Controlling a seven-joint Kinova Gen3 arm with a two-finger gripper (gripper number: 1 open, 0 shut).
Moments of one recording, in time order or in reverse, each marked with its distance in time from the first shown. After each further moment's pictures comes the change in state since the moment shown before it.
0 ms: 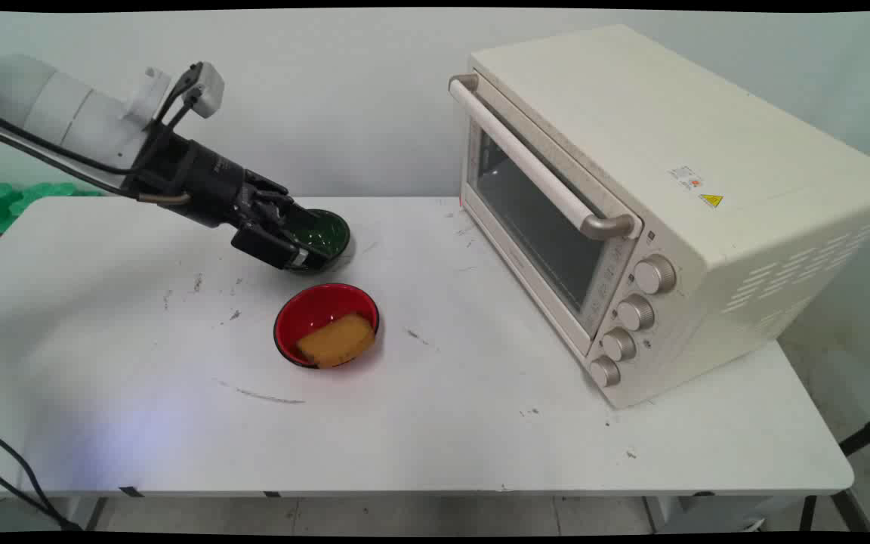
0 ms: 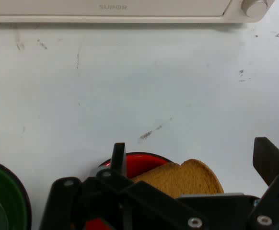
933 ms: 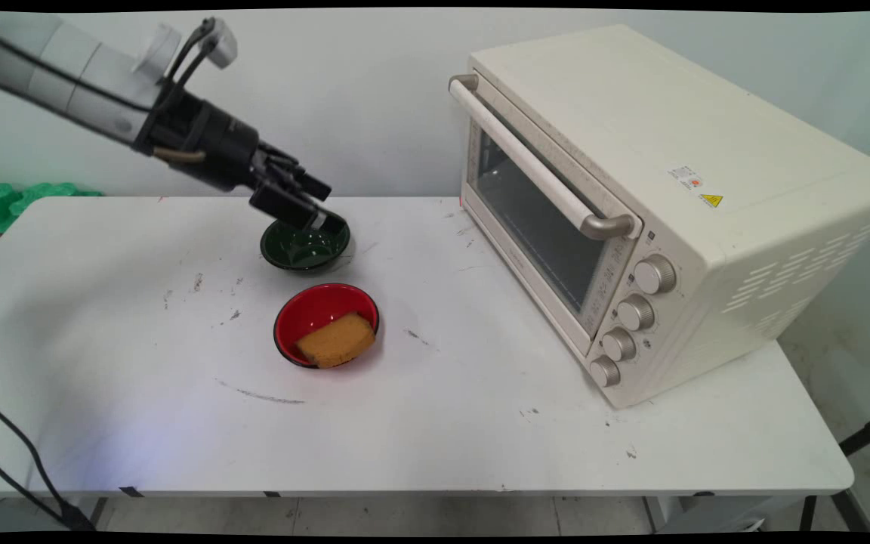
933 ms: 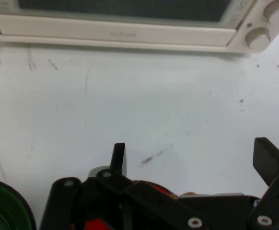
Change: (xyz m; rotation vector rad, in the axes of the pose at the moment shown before) arm 0.046 0.000 -0.008 0.019 0.007 -0.058
